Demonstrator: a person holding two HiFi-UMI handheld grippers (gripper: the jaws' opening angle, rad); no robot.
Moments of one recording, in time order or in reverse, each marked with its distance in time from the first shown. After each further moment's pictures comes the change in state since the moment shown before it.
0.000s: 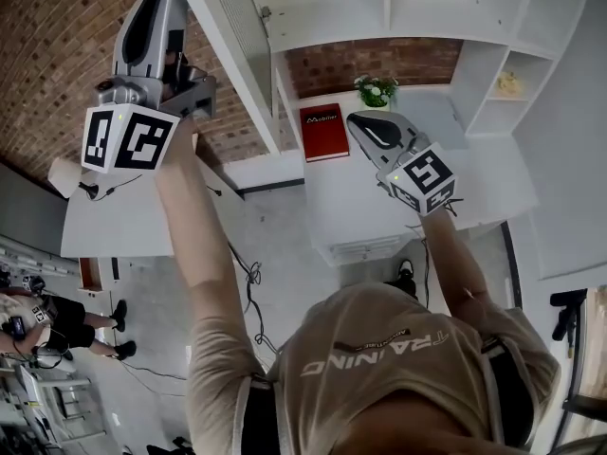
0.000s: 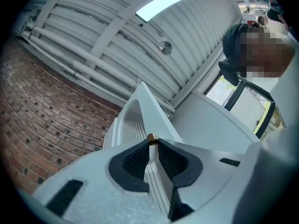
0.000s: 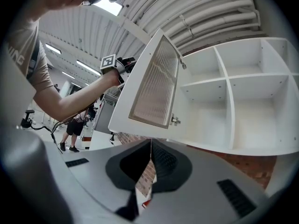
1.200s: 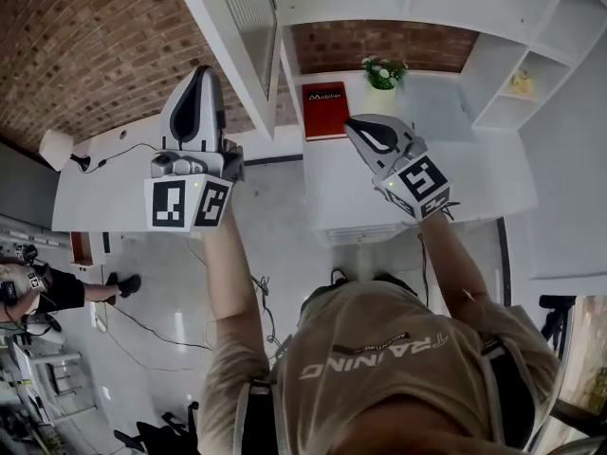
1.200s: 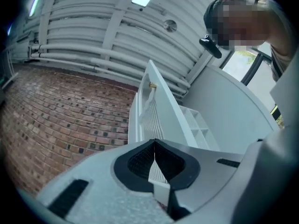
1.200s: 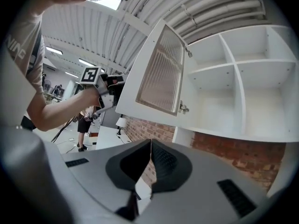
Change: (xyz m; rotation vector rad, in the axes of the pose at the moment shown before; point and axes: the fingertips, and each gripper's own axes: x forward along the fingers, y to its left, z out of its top) left arm -0.120 -0.015 -0.125 0.036 0.270 0.271; right arm 0.018 0.024 -0.043 0.020 0.080 0.073
